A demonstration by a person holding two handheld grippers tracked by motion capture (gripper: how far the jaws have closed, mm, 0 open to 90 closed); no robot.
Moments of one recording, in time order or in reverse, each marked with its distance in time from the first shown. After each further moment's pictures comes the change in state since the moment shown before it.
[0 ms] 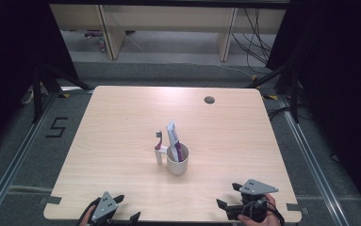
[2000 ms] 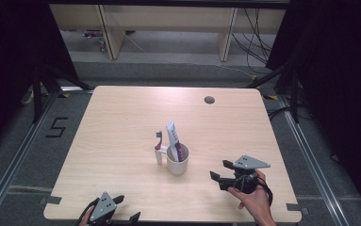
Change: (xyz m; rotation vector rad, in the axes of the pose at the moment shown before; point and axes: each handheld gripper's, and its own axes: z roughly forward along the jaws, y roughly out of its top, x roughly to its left) left arm -0.002 0.000 -0.001 -0.030 -0.019 -0.051; right arm -0.025 0.050 0.031 -0.128 -0.012 0.007
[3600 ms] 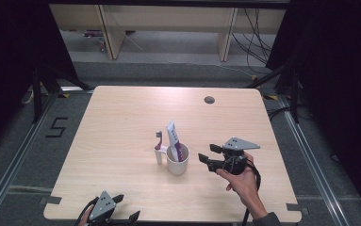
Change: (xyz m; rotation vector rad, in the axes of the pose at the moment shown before) left arm 0.003 0.001 -0.001 -0.003 0.000 -0.001; right arm 0.003 0.053 0.024 -0.068 0.068 0.010
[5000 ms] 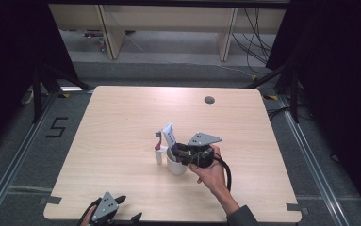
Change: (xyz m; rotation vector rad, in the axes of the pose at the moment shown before) left arm -0.004 0.000 0.003 0.017 -0.012 0.026; right arm 0.043 0.023 0.075 0.029 0.092 -0.156
